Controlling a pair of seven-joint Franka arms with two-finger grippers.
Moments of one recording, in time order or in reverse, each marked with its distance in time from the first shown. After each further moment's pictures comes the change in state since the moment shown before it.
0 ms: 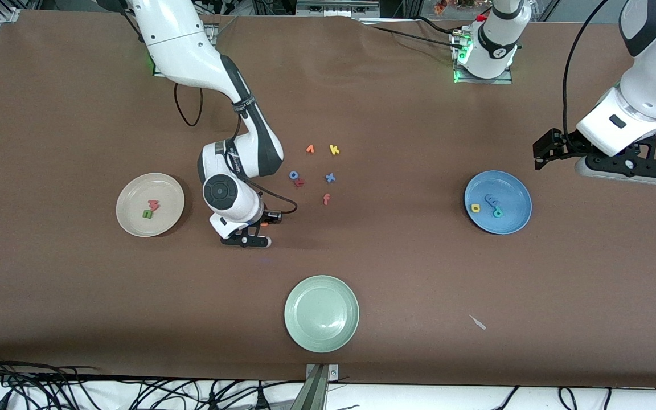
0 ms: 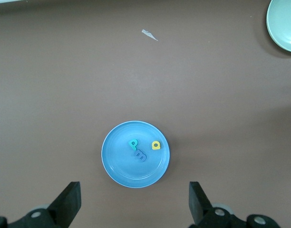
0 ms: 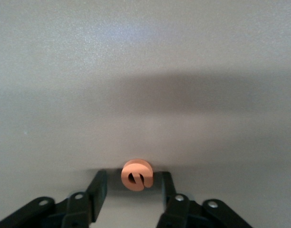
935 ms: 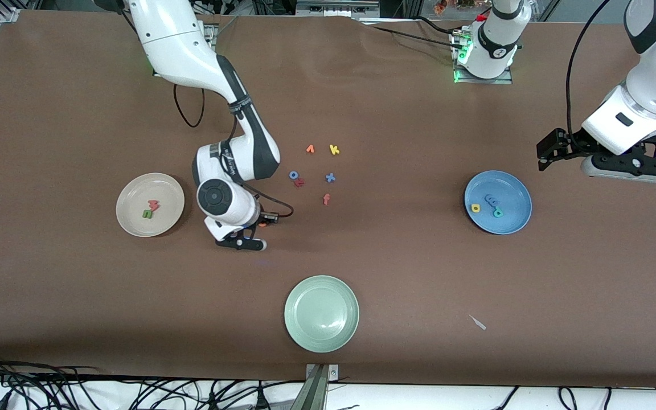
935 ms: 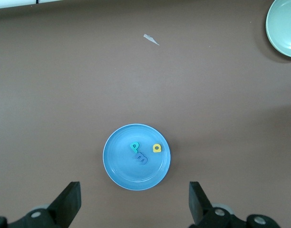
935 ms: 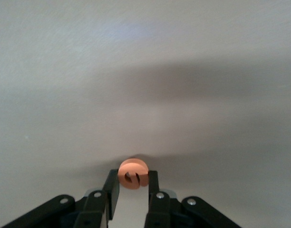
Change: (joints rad) left arm 0.001 0.001 0.004 0.010 0.000 0.004 0.000; right arm -0.008 -0.005 -0.051 0.064 0.011 -0.134 0.018
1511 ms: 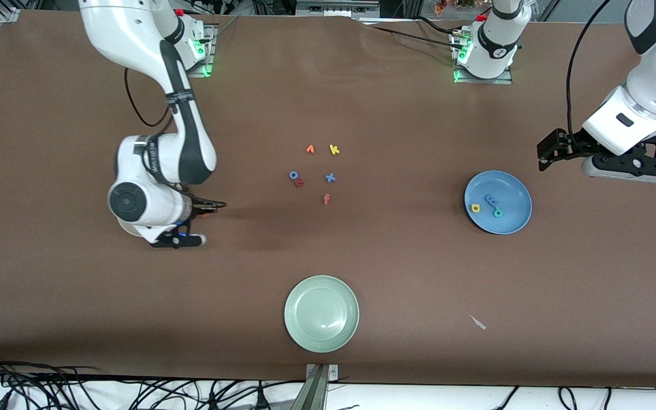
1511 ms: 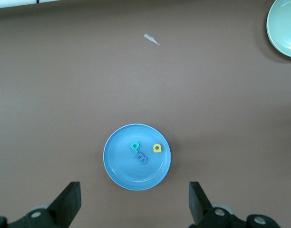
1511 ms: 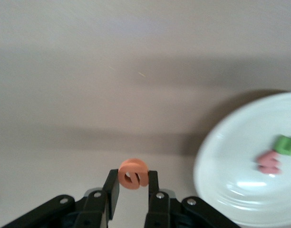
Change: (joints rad) left arm 0.000 0.001 0.002 0.000 0.000 0.000 0.000; right arm -0.022 -0.198 -0.200 -0.207 -0.031 -0.169 -0.396
